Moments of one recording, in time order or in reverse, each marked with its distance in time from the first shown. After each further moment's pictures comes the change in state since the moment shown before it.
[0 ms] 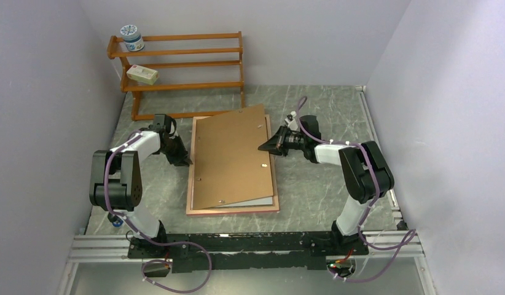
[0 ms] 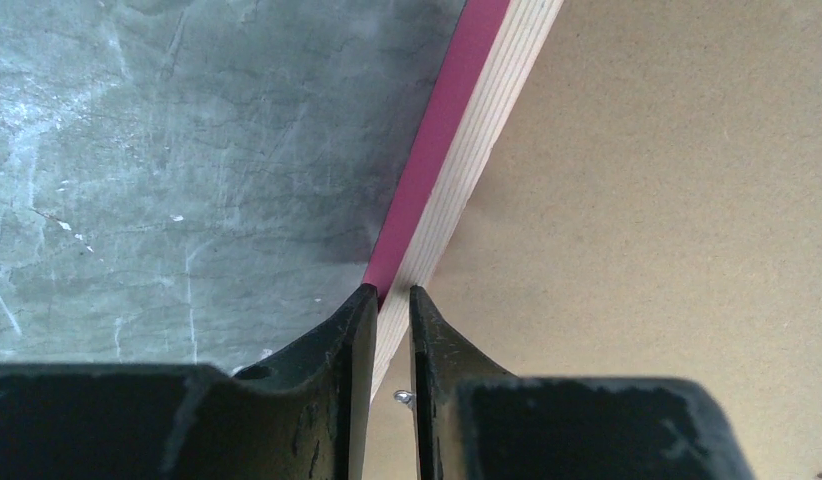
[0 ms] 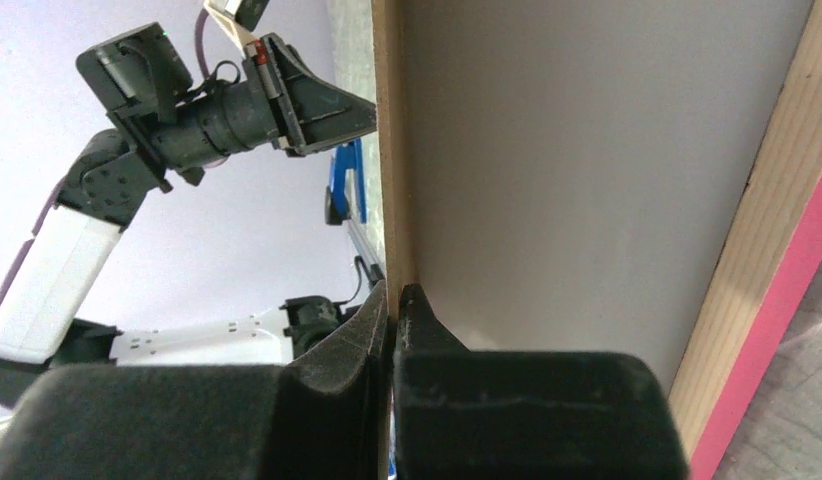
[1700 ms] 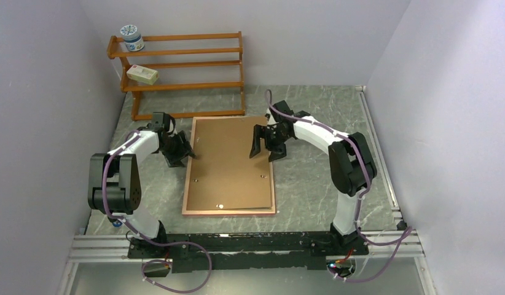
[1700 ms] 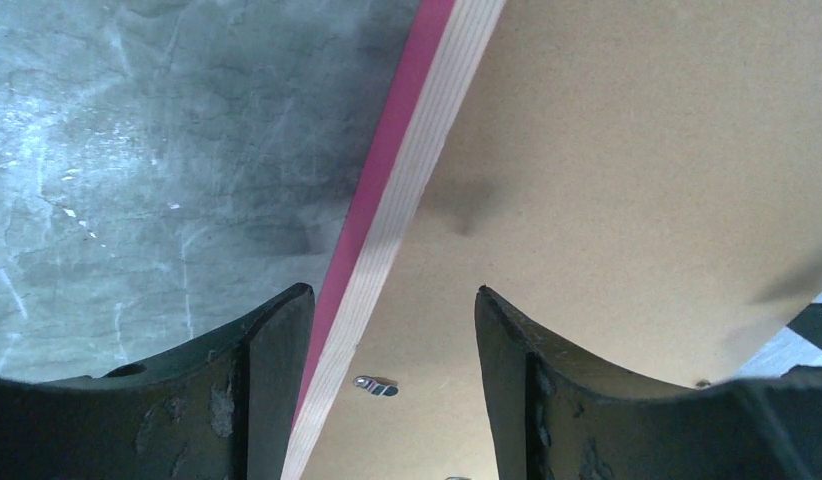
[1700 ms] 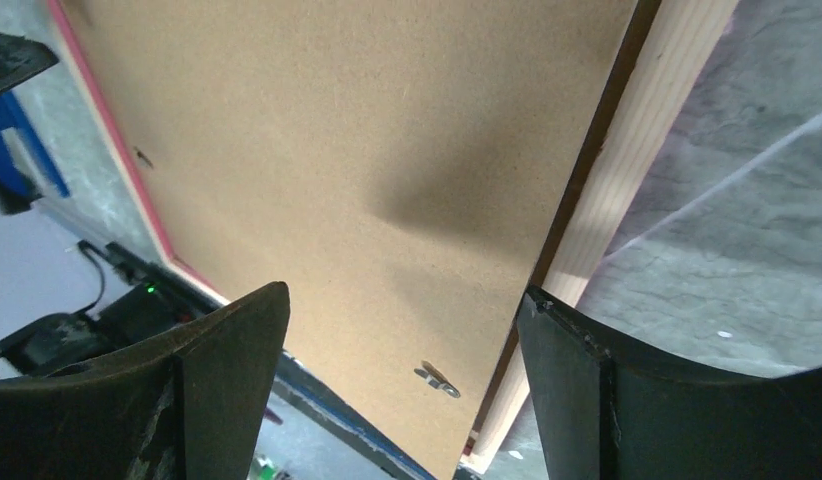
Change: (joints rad) left arm 0.002 -0.032 0.011 -0.017 -0.001 0.000; right arm 0.176 0.128 0.507 -1.000 0.404 -0.506
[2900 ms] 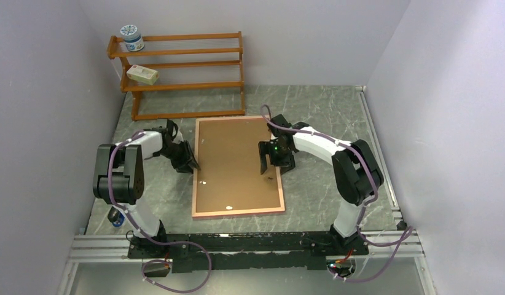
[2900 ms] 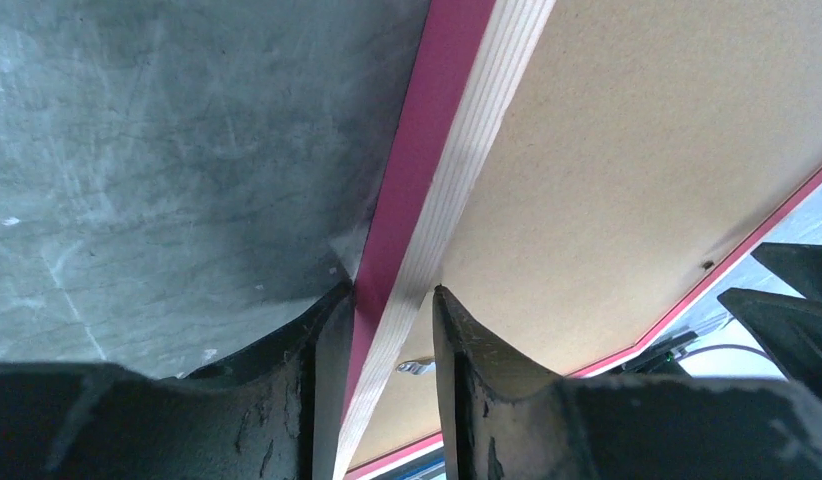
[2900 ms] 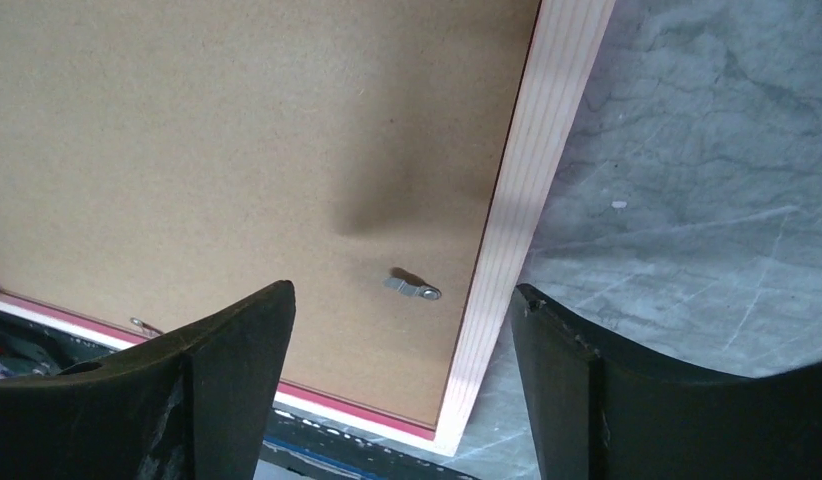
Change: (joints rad) left arm 0.001 0.106 -0.006 -0.034 0.184 0.080; right arm 0.077 -0.089 -0.133 -0.094 0.272 -0.053
